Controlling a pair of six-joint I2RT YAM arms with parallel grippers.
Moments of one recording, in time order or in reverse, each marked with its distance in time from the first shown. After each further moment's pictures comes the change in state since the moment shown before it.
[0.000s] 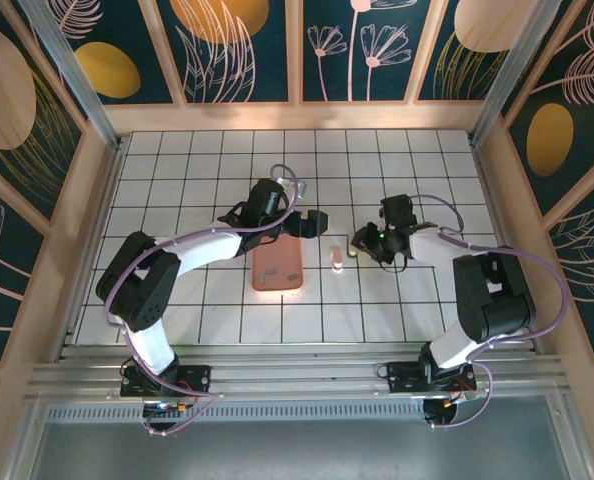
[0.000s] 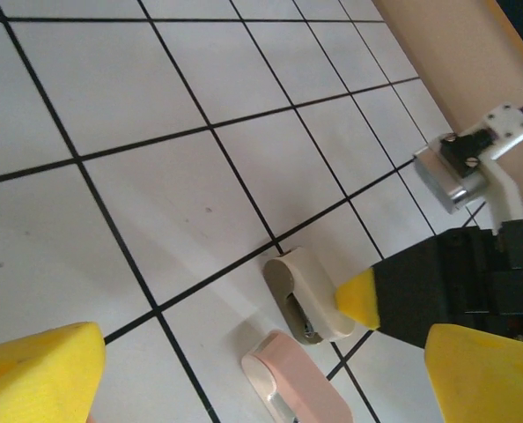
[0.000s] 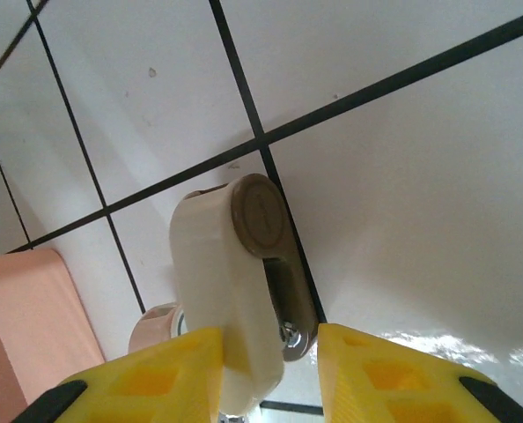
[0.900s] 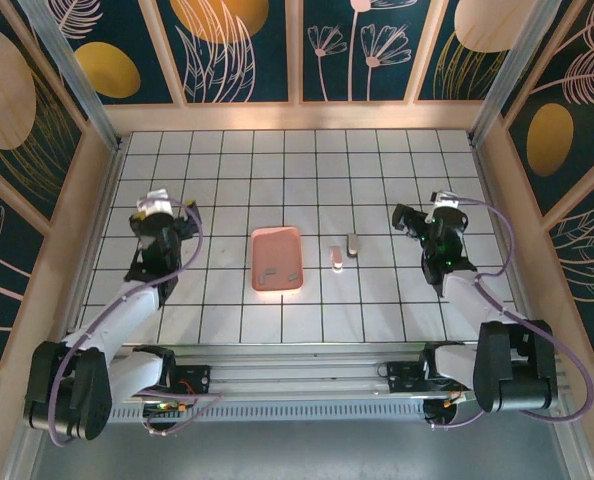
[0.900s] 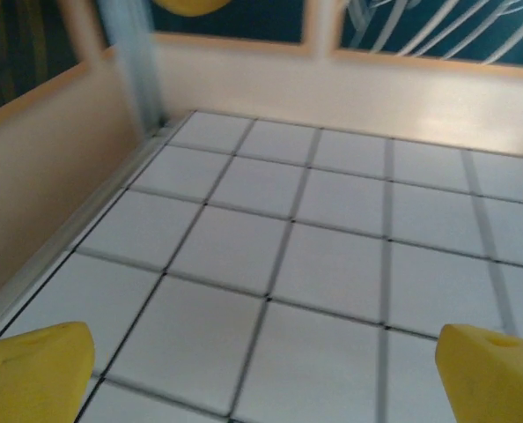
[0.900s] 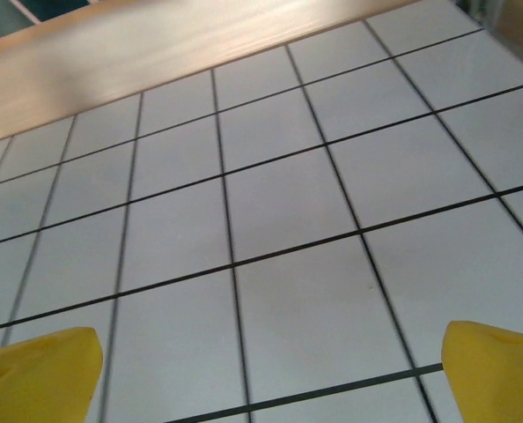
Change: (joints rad) left arm 0.457 -0.682 -0.654 0.220 -0.764 0.312; right arm -0.243 -0.383 -0.350 0.598 0.367 -0.487
